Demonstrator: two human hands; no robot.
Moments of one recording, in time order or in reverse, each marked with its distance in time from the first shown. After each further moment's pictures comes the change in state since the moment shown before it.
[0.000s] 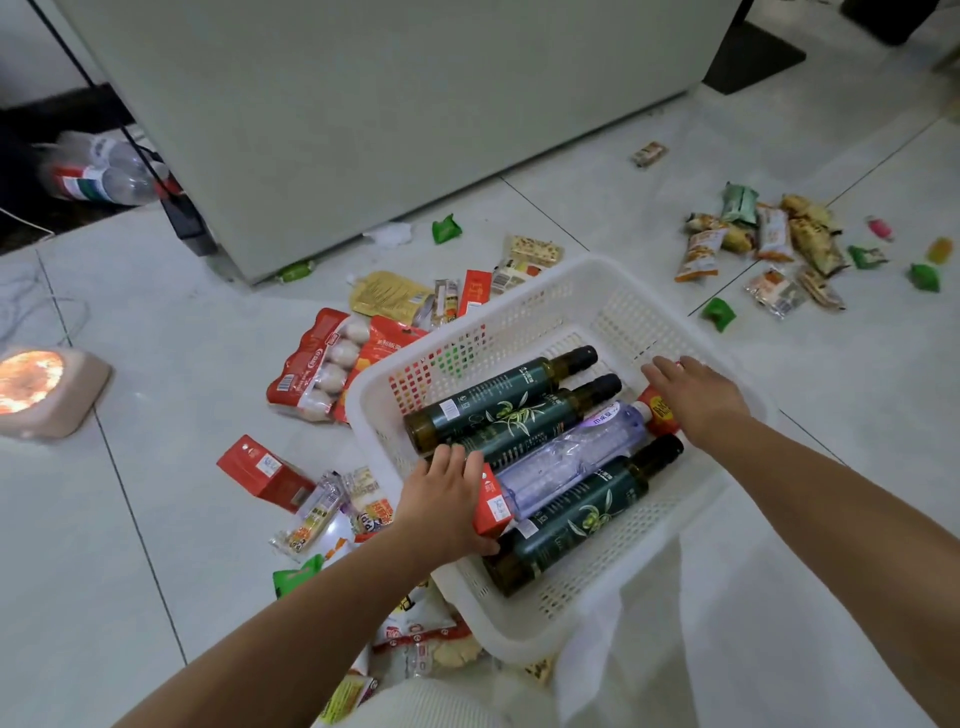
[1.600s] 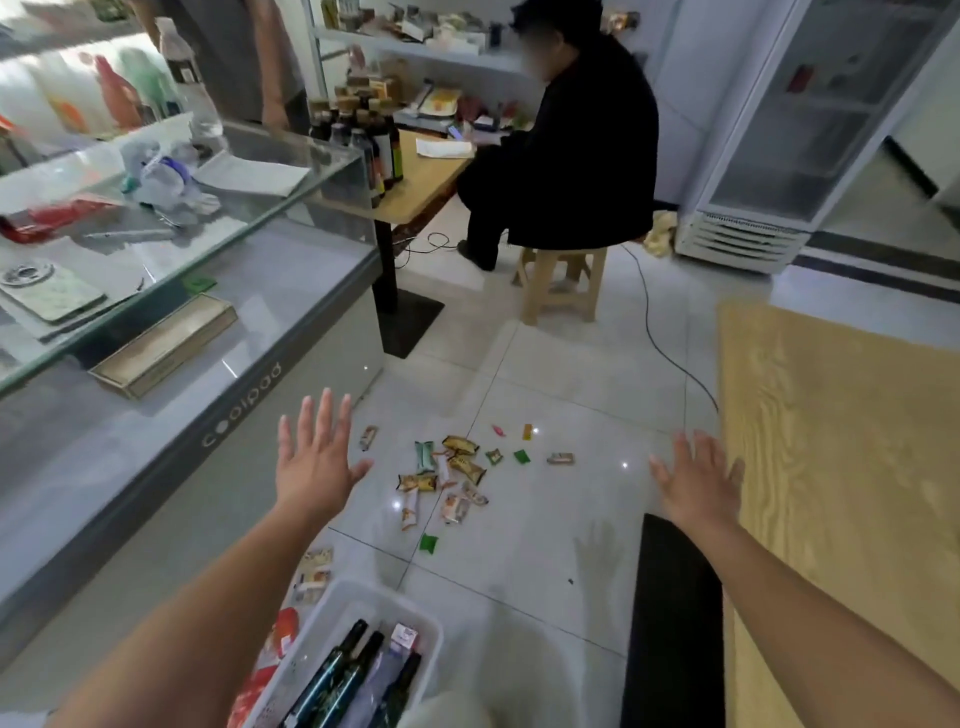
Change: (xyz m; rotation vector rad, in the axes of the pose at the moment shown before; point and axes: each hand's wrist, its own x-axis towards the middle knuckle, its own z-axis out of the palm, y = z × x) left_hand -0.002 0.201 -0.813 0.066 0.322 0.056; right_hand -0.415 0.593 -0.401 0.657 0.010 0.896
